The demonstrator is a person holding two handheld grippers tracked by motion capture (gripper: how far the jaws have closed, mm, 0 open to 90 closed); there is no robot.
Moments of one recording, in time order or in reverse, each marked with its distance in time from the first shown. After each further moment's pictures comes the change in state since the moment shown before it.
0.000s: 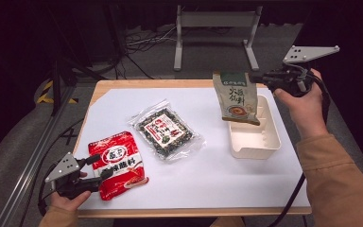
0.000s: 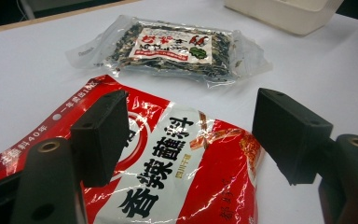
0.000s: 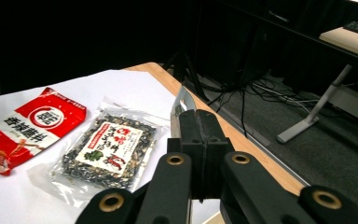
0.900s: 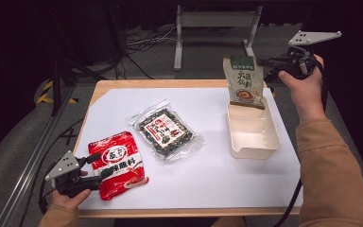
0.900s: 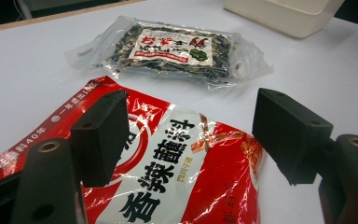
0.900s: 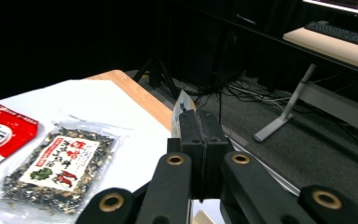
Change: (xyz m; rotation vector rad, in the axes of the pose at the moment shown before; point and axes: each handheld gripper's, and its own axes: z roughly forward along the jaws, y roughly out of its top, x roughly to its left) left arm 0.004 0.000 0.003 -0.015 -0.013 -0.017; right arm -0.059 -0.003 0.013 -0.022 -0.091 0.039
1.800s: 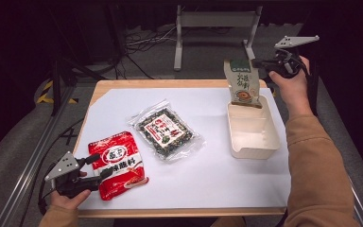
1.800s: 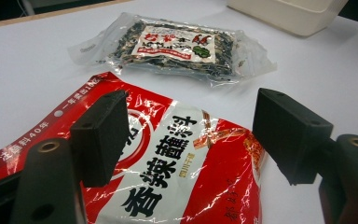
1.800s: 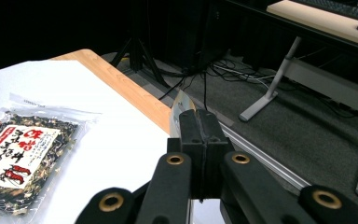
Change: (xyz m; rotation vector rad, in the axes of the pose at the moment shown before) left arm 0.000 -0.002 -0.001 0.012 0.012 0.000; right arm -0.029 -0.027 0.043 0.088 -0.066 0.031
